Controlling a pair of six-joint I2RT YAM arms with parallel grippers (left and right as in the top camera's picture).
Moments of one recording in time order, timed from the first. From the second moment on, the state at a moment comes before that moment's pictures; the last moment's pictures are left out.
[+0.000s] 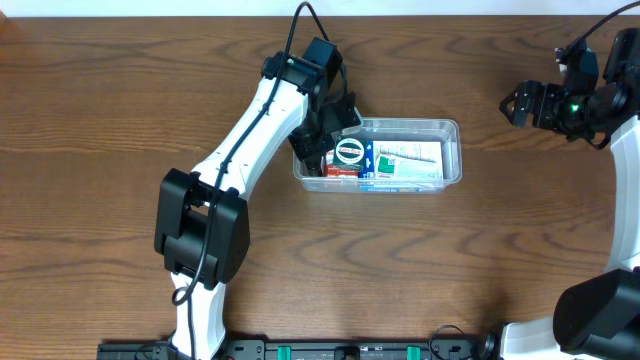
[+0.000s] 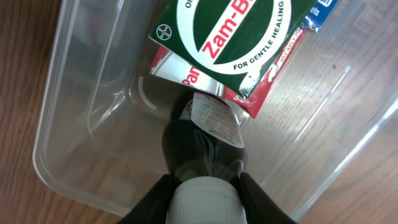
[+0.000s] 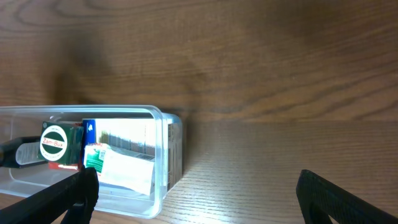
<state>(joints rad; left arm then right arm) -0.45 2.09 1.85 -1.27 0.08 0.69 -0.27 1.65 1.59 -1.06 -0.37 -0.05</state>
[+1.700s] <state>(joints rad) -0.45 1.49 1.92 -1.50 -0.05 0.17 -0.27 1.65 1.59 -1.06 -0.37 -0.05</state>
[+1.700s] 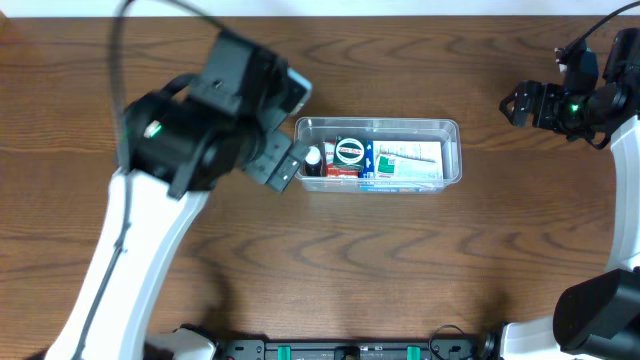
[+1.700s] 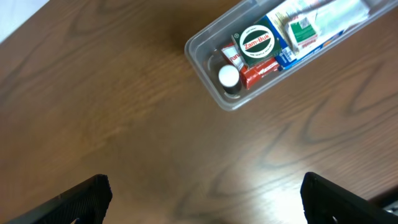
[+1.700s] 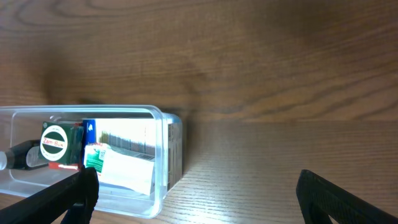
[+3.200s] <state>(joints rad) -0.45 0.85 1.35 -1.39 0.02 -0.35 -0.27 1.65 1.59 -1.06 -0.37 -0.05</state>
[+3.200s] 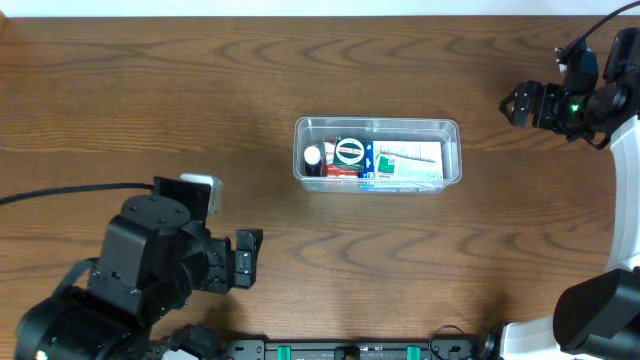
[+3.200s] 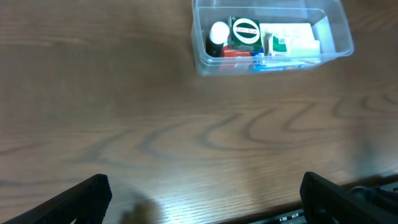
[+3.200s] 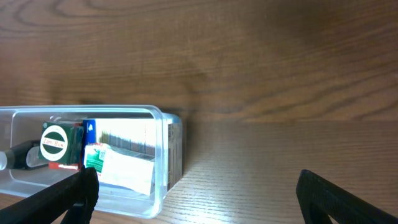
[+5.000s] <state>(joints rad) -0.11 0.03 0.38 -0.26 0.04 0.02 -0.27 1.65 1.59 -1.06 -0.37 -0.05</state>
